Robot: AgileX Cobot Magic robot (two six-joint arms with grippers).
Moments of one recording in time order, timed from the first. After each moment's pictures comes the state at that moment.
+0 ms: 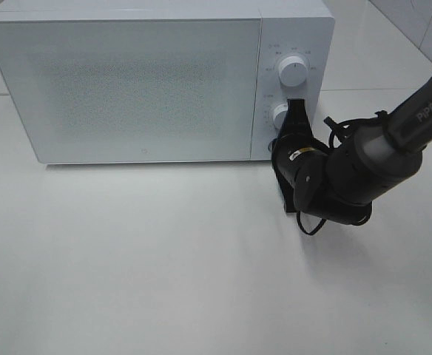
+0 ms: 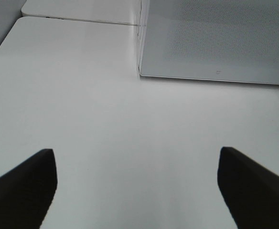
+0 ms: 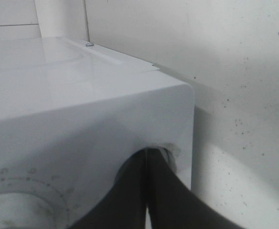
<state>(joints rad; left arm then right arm) 0.01 0.00 -0.52 -0.10 1.07 0.01 0.57 2.16 -0.91 0.69 -0.88 1.26</state>
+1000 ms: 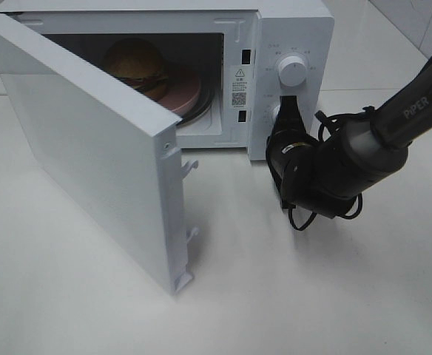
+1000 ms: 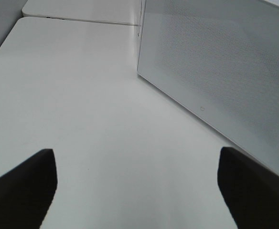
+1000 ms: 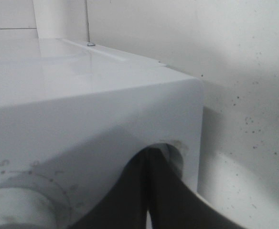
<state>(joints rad) 0.01 0.00 -0.52 -0.09 1.07 0.01 0.58 2.17 -0.97 0.79 -0.85 1.15</state>
